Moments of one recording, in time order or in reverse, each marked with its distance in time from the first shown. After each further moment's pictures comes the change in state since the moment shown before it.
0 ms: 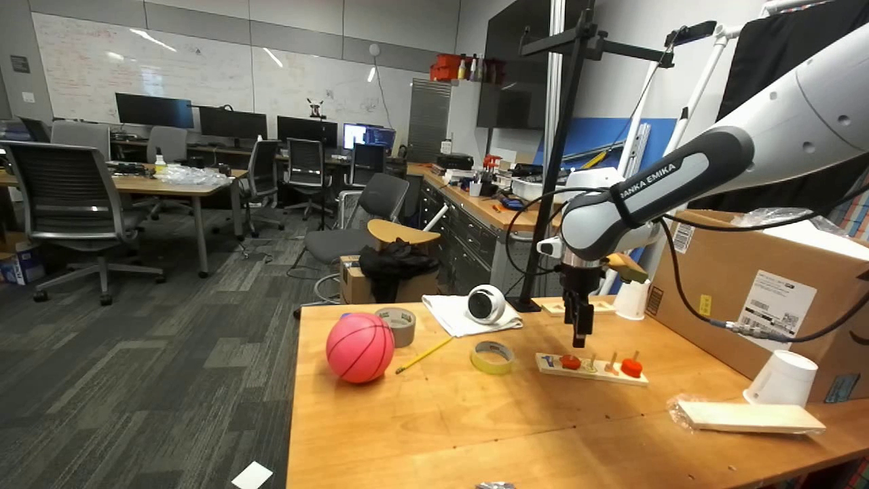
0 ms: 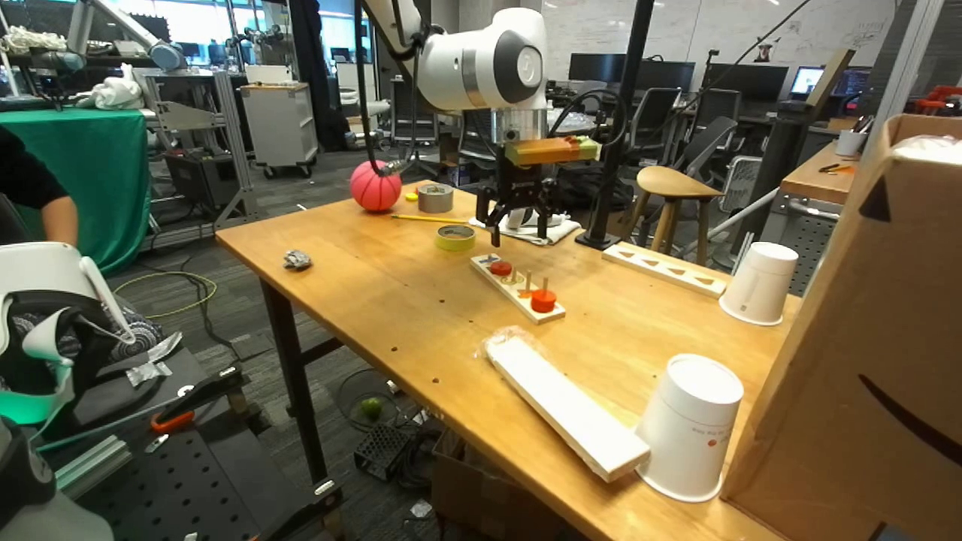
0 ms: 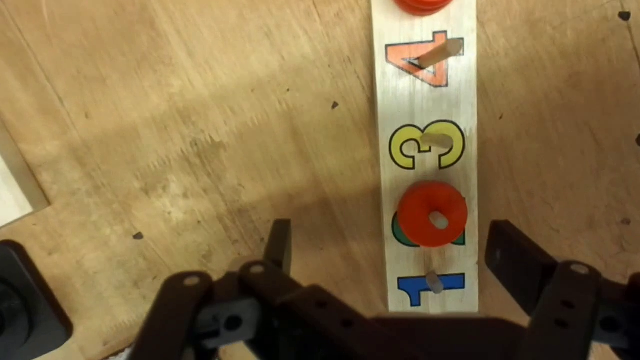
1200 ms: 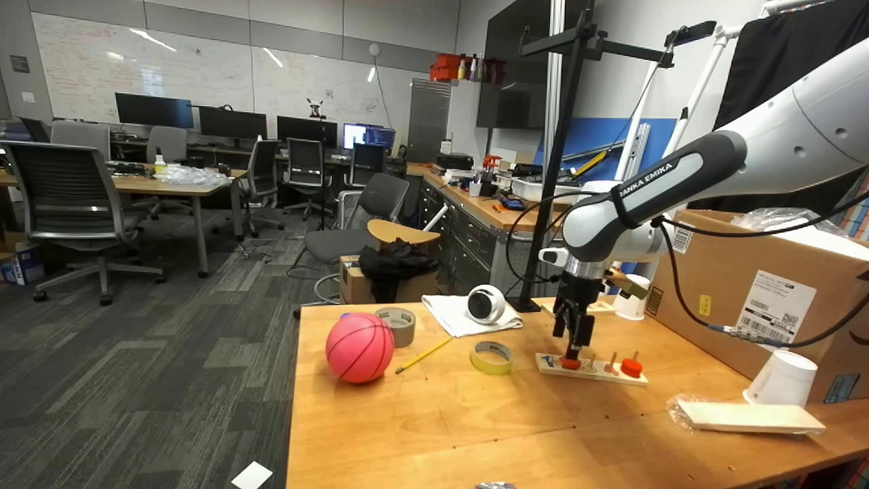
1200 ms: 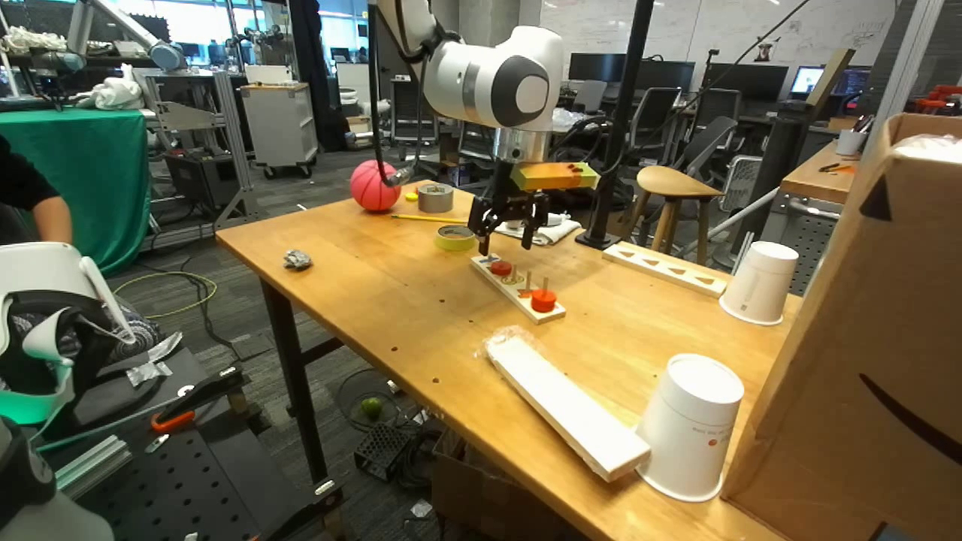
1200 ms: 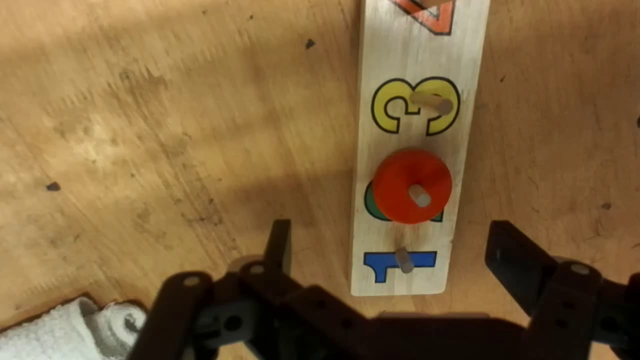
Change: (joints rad) arm -0.056 0.019 0.045 -0.034 0.186 0.056 -0.239
